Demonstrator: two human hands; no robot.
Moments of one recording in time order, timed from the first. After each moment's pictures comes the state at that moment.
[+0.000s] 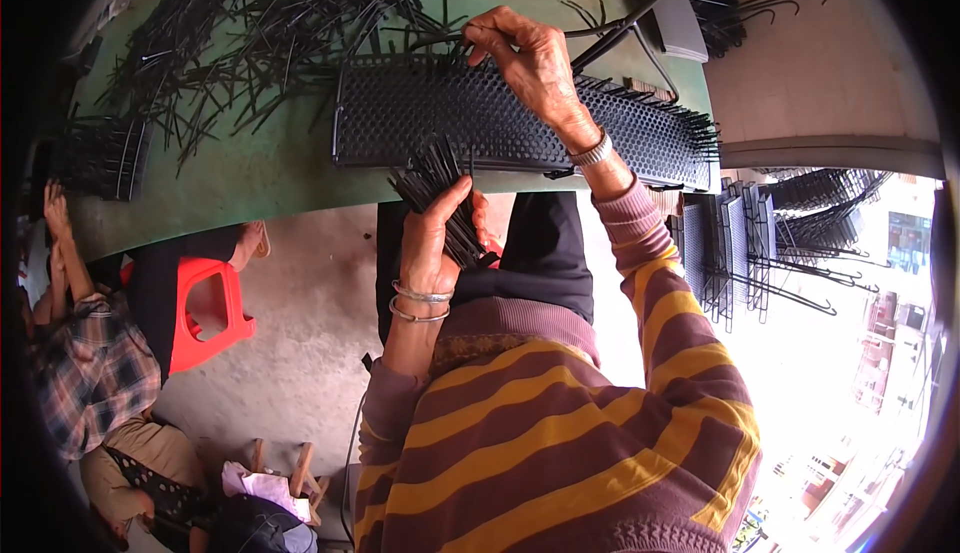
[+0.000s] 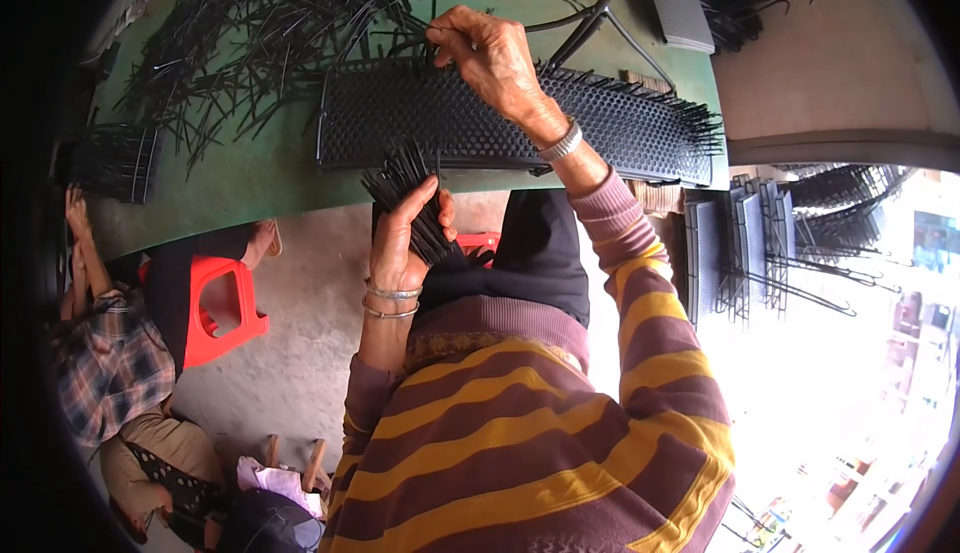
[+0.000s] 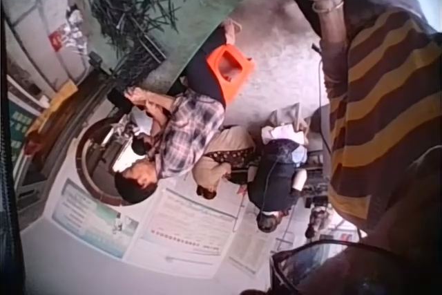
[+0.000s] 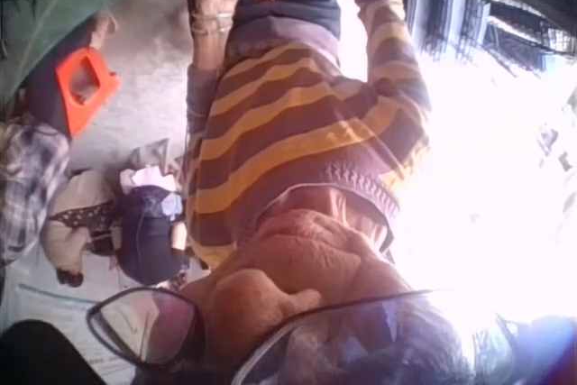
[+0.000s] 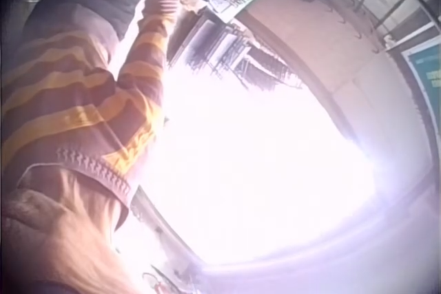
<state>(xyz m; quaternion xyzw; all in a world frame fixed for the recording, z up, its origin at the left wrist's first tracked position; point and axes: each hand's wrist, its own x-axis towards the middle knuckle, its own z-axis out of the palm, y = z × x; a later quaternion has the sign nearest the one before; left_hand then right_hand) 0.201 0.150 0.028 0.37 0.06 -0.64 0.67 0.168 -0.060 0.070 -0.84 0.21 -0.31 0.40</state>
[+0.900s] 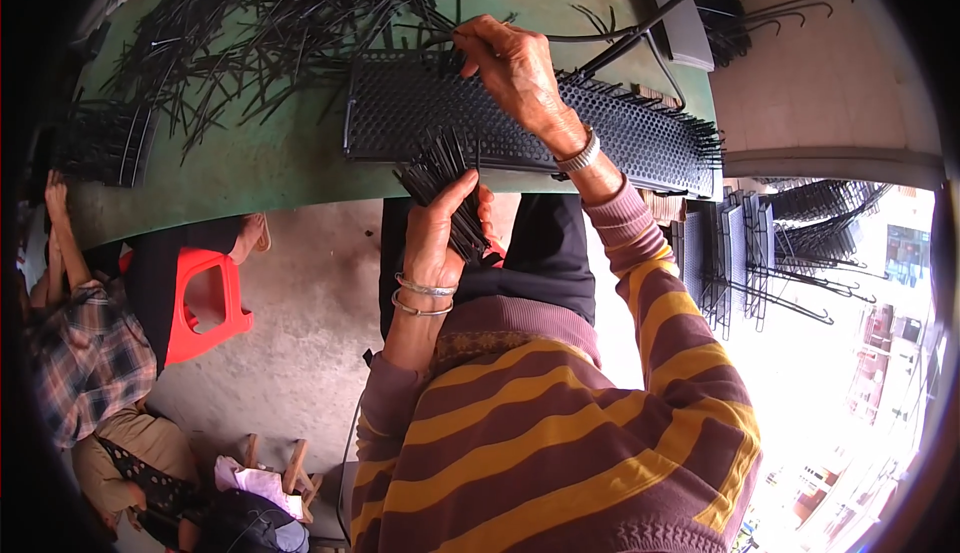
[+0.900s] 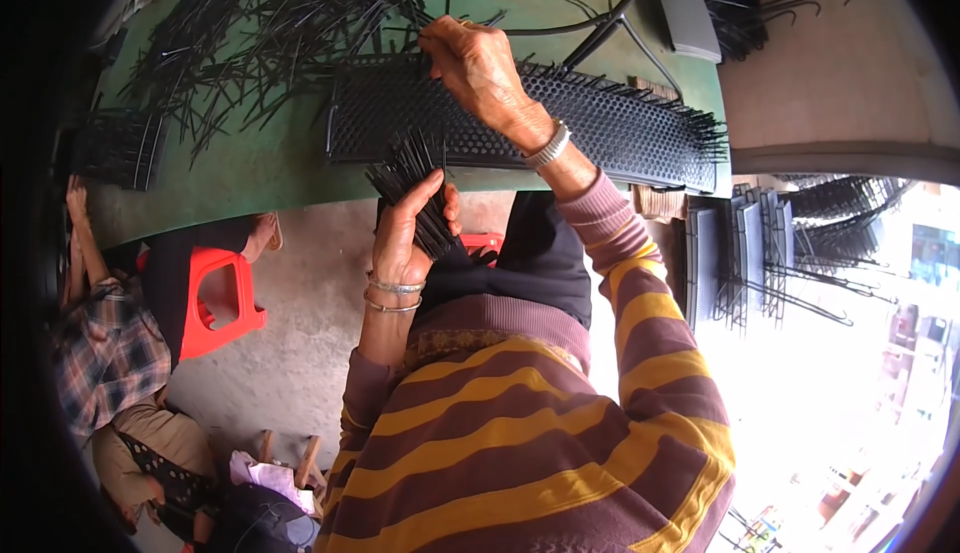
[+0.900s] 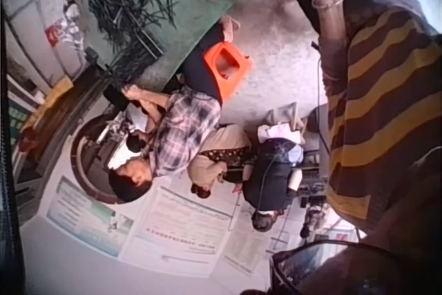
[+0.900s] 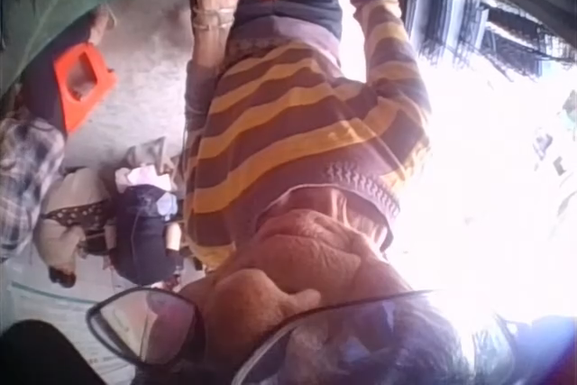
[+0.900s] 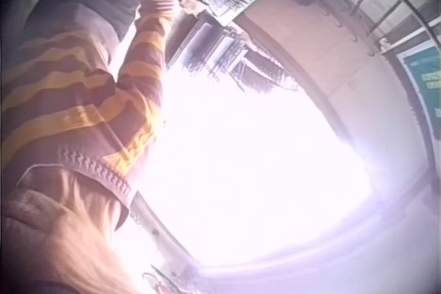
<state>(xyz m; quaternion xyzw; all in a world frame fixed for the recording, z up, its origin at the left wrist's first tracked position) 0.206 0.150 0.033 0.39 0.07 -0.61 0.68 0.188 -0.049 0.056 -0.87 0.18 -0.33 0.33</state>
